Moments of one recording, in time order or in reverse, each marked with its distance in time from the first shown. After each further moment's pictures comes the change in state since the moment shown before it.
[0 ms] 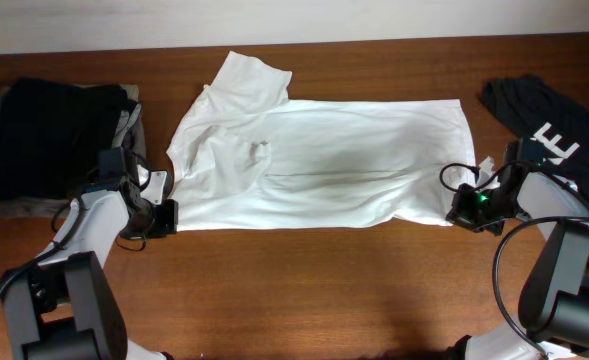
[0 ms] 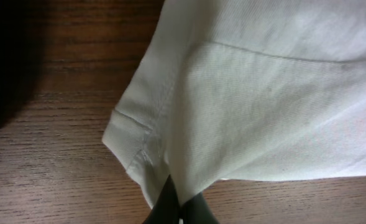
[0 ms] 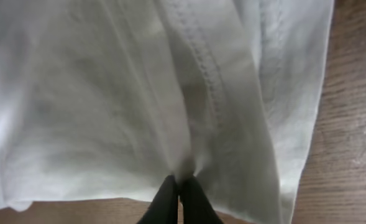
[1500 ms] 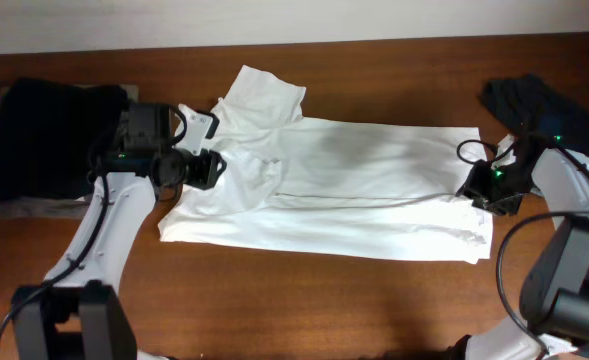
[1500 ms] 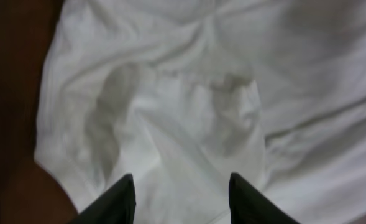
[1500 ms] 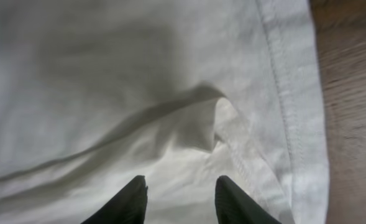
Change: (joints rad) left arm -0.224 -0.071 0.205 0.117 0.206 0.081; right arm -0.014 0.028 0.222 -0.154 0.055 0.086
